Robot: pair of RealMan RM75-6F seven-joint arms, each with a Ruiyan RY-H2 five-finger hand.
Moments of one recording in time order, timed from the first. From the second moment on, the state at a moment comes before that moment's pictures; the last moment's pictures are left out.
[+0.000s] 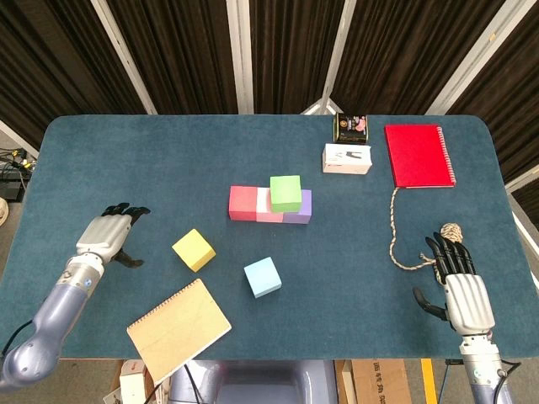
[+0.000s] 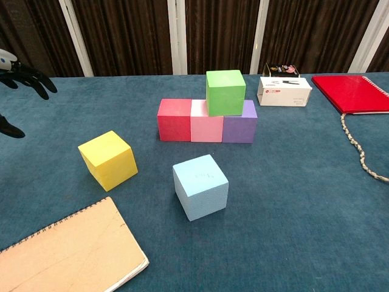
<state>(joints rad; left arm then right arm) -0.78 -1.04 -0.17 -2.01 0.47 0.98 0.58 0.25 -1.26 -0.11 -1.67 -1.41 1.62 0.02</state>
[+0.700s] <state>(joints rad) -0.89 -1.13 -0.11 -1.73 0.93 0.77 0.53 0.21 -1.27 -0.01 -1.68 -1.33 1.51 -0.02</state>
